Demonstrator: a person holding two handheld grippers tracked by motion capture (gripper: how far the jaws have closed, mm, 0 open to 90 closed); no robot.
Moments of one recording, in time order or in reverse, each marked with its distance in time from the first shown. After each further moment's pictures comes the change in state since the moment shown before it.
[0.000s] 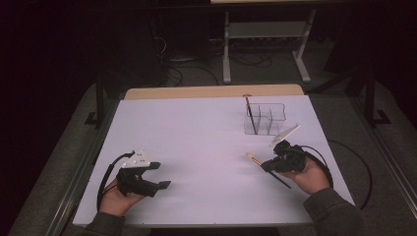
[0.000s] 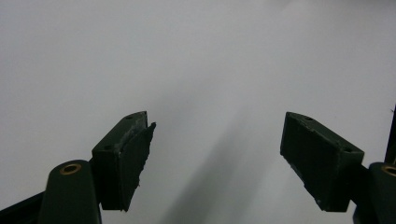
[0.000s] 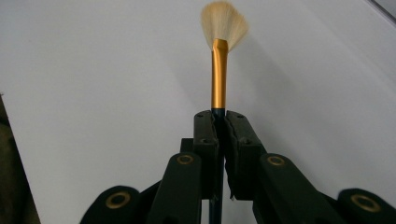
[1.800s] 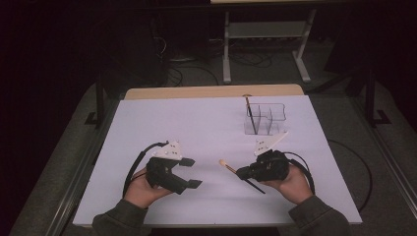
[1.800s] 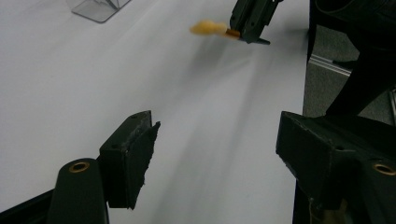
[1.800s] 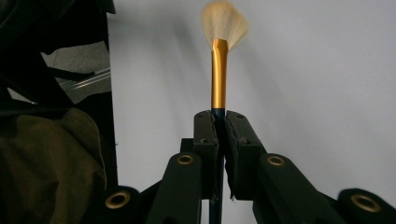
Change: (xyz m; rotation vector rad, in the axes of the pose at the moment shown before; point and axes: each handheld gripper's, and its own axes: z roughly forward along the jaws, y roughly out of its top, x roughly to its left) left arm -0.044 0.081 0.026 -0.001 -0.236 0.118; right arm 0.058 0.027 0.004 -0.210 0.219 -0.183
